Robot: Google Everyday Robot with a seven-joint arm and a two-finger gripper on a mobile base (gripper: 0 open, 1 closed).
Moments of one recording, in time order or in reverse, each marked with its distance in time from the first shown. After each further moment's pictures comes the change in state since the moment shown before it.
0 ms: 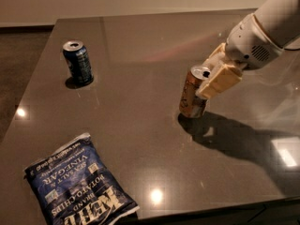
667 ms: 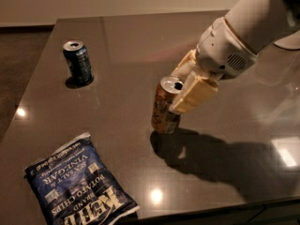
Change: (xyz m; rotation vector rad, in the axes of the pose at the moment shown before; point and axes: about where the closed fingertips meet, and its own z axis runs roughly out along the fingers) arm -0.056 0.064 0.022 -0.114 -0.043 -0.176
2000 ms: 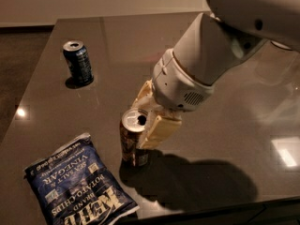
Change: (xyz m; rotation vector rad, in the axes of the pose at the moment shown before) arm -0.042 0.061 0.059 -0.078 0.048 -0.205
